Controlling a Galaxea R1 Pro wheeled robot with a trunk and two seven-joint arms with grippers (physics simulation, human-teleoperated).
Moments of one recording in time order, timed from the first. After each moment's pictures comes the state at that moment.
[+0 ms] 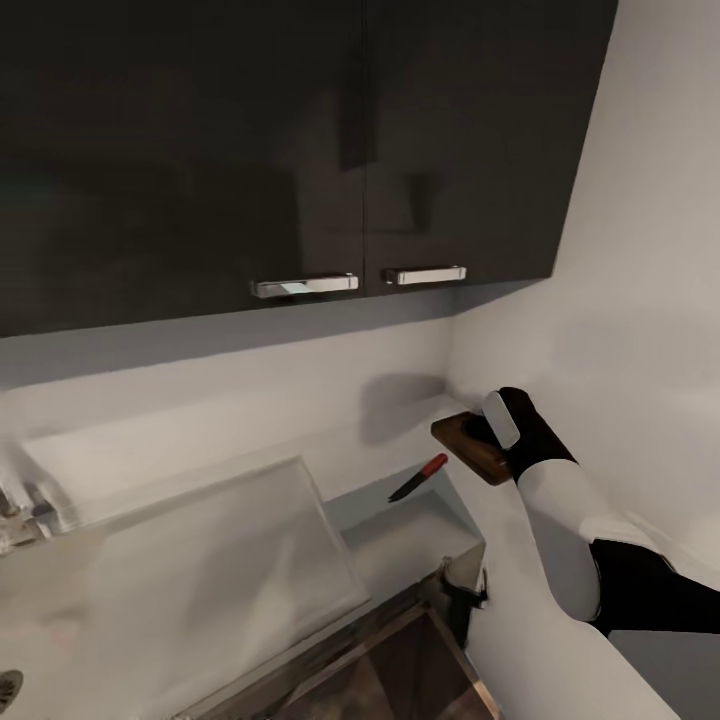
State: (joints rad) left arm 0.02 0.02 0.02 -0.02 0.01 0.19 -0.01; right arm -1.14 0.04 -0.17 -0.58 -0.36 0.80 -0.61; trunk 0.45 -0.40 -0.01
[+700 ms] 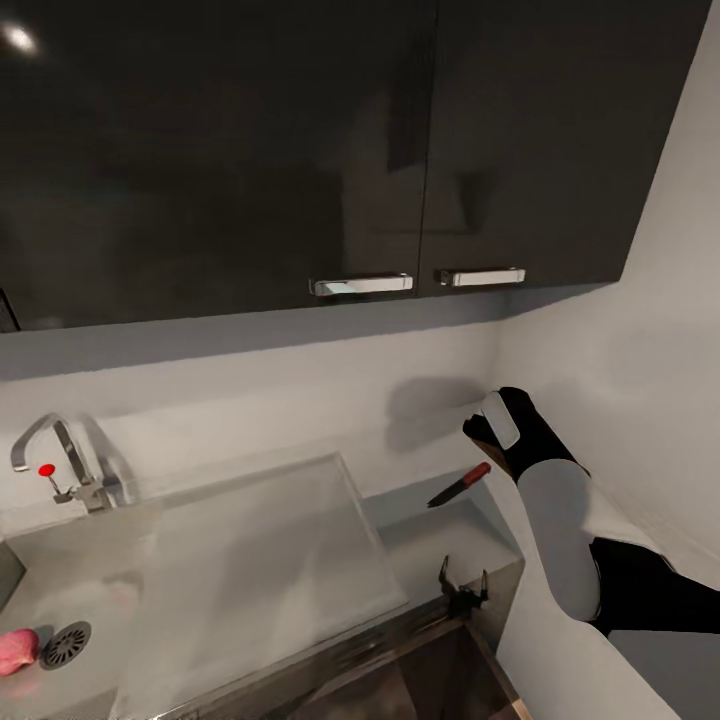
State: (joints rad) left arm 0.02 0.02 0.02 -0.02 0.01 0.14 -0.01; right arm -1.14 0.04 -0.17 -0.58 -0.36 0.80 -0.61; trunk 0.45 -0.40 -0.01
